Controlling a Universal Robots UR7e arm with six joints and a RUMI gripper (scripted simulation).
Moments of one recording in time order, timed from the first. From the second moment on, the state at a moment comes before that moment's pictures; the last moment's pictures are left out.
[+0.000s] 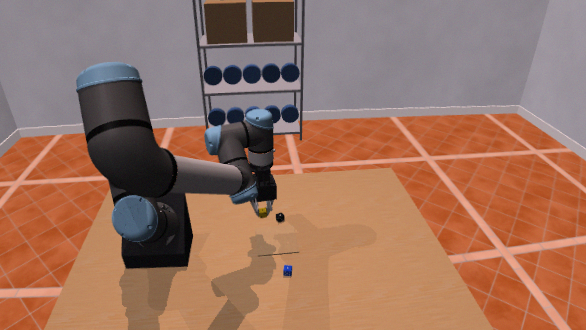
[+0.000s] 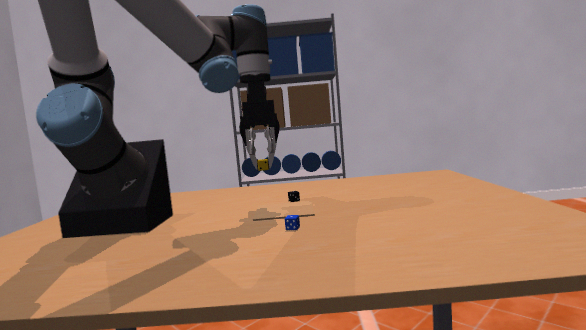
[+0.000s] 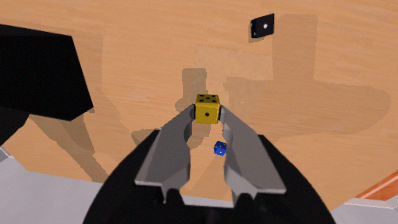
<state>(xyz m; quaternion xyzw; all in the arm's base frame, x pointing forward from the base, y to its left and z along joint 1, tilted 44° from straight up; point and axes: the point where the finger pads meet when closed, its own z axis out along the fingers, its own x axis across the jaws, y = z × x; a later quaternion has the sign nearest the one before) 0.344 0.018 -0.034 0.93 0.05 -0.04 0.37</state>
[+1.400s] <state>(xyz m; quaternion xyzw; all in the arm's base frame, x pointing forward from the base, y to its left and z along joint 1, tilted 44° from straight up) 0.334 -0.027 -0.058 0.93 0.02 -0.03 0.37</state>
